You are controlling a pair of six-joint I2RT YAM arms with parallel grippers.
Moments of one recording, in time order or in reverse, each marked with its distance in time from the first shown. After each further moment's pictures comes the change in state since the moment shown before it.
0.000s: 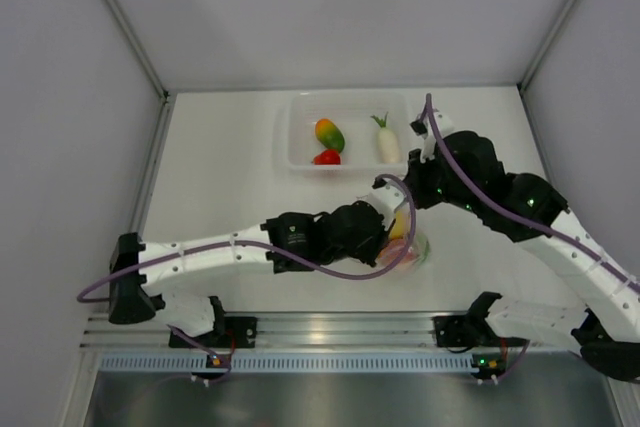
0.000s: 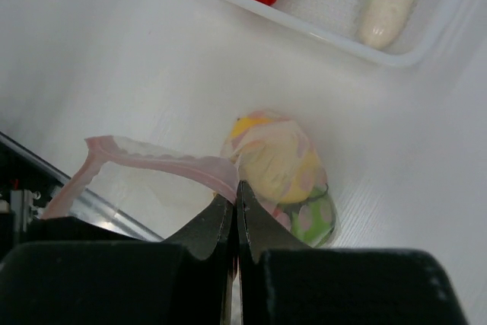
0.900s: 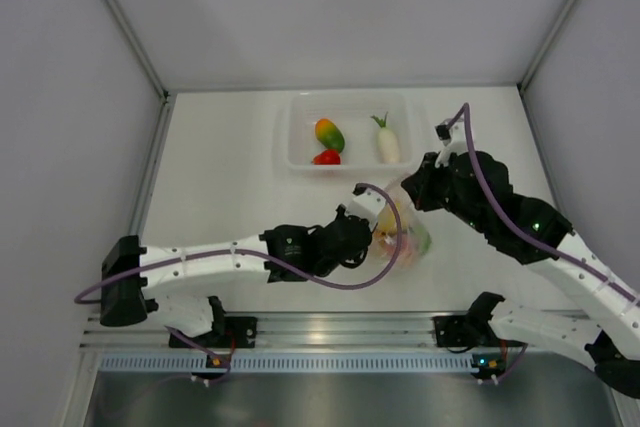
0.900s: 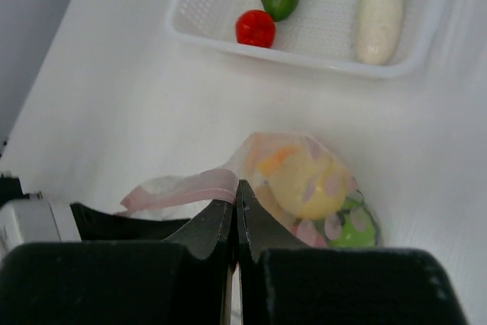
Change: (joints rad) left arm -0.024 -0.037 -0.164 0.098 -0.274 0.029; right arm 0.009 -0.146 -0.201 0.229 0.109 0.182
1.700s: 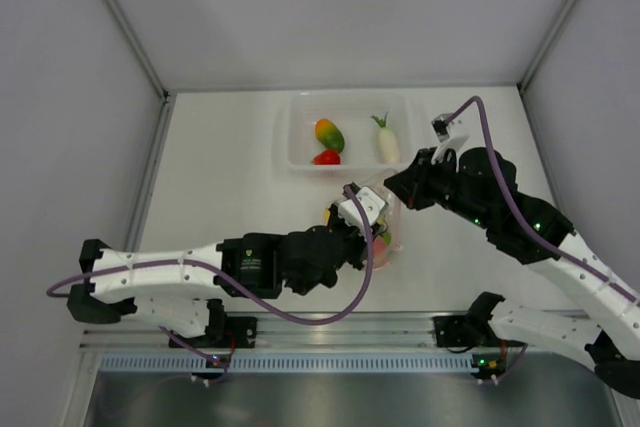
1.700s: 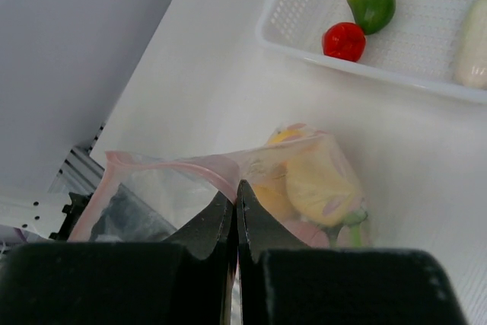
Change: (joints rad) left arm -0.183 -0.143 0.159 0.044 -0.100 0.167; right arm 0.000 -0.006 0.005 0.101 -0.187 0.050
